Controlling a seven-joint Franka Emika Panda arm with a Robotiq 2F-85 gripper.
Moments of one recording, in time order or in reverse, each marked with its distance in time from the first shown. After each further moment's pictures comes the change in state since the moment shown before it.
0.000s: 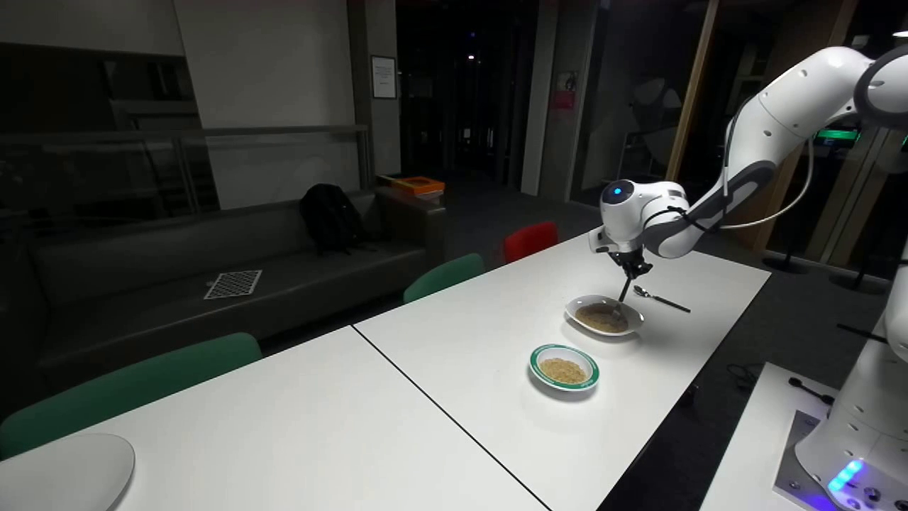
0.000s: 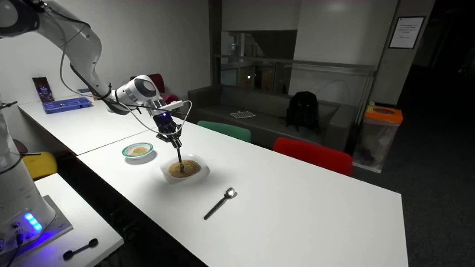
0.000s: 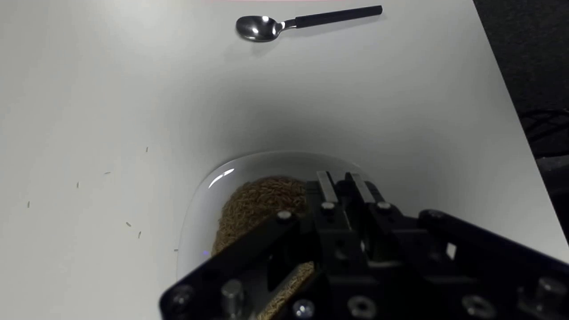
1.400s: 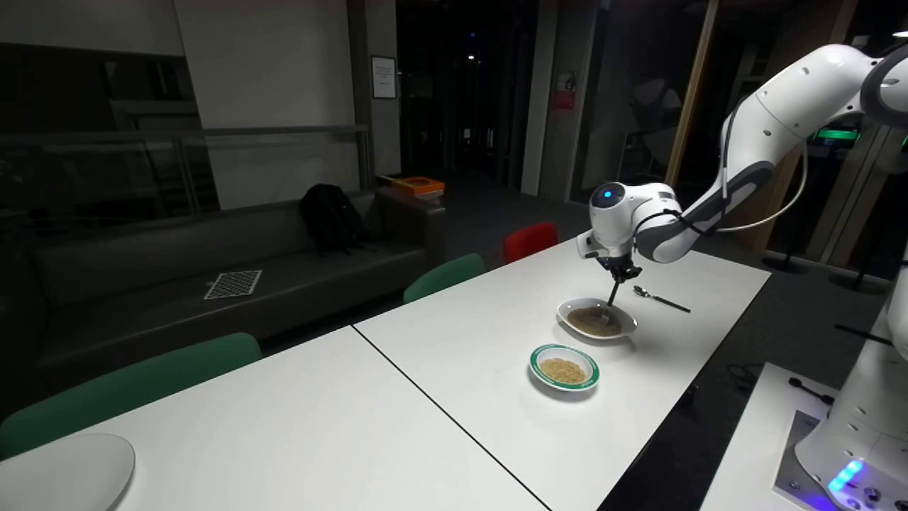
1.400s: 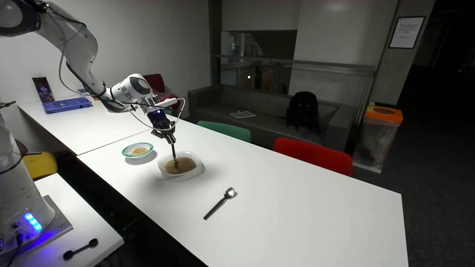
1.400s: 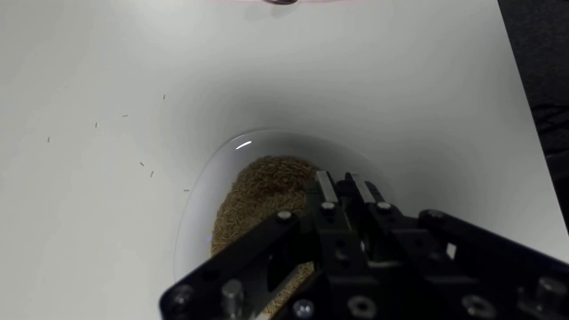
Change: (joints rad) arm 0.059 -0.005 0.047 -0.001 0.015 -0.025 -0.002
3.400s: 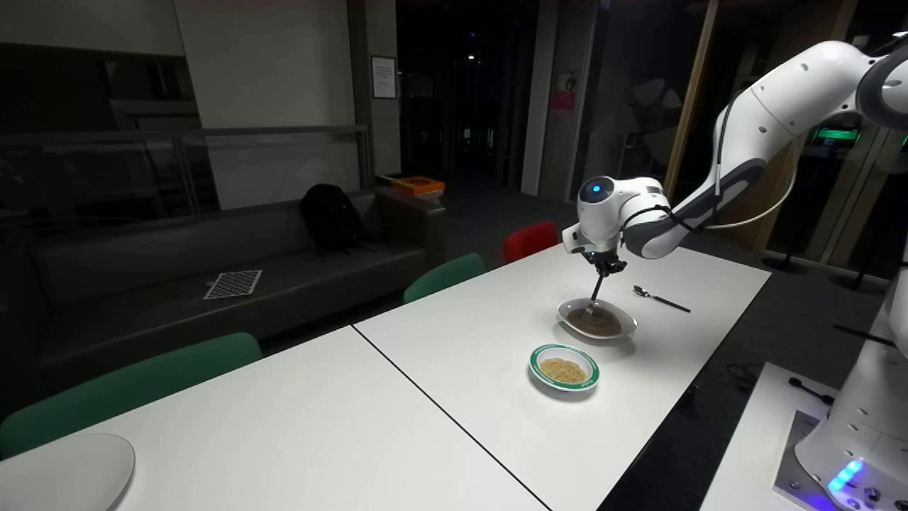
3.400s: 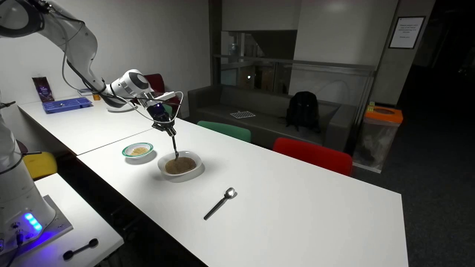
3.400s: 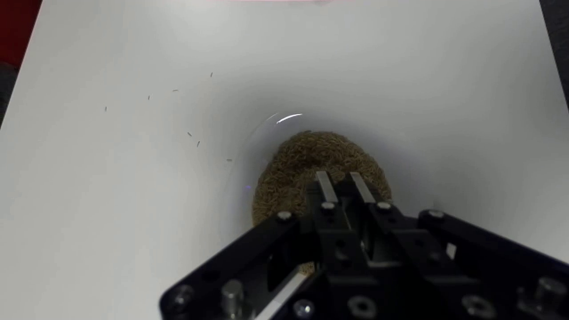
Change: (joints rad) arm 0.038 0.016 0.033 0.066 -0.001 -0.019 -0.009
